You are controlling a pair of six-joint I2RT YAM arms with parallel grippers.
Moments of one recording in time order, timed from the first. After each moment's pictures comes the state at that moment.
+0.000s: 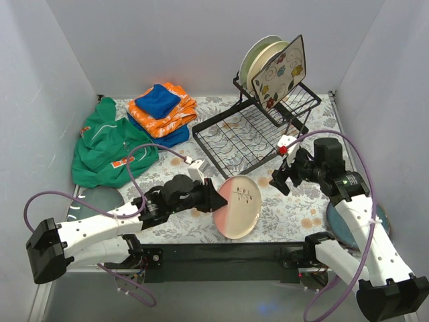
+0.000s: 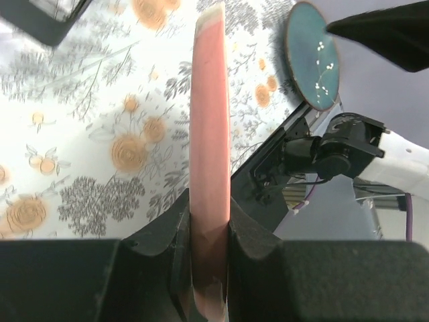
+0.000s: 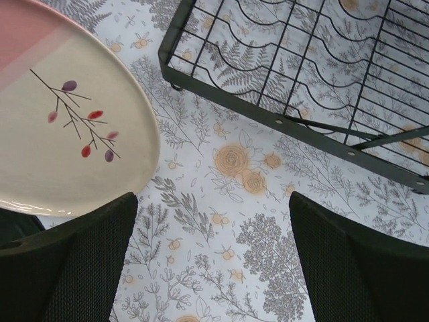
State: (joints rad) left arm -1.04 1.00 0.58 0.01 0.02 -0.87; right arm 0.28 0.84 0.89 -0.72 -0.52 -0.51
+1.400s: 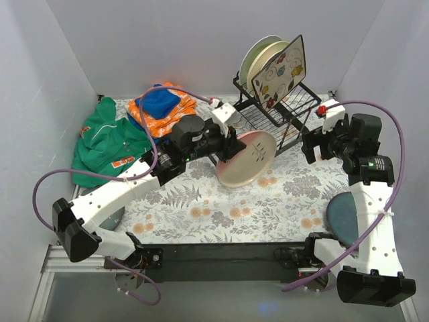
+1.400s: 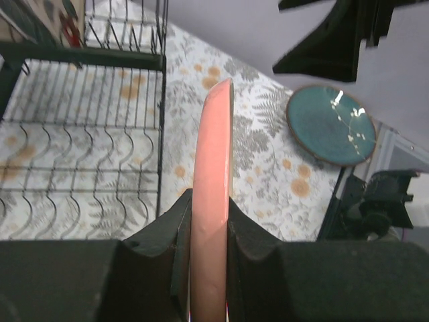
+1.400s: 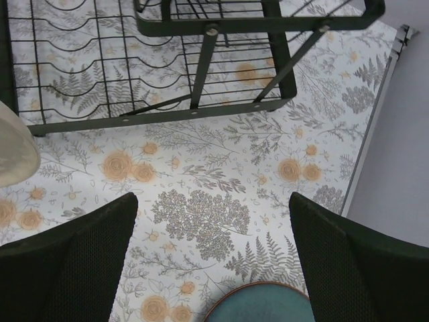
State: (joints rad) left arm -0.89 1.32 1.28 -0.16 0.19 -0.16; right arm -0.02 0.98 1.24 -0.83 -0.34 -0.41
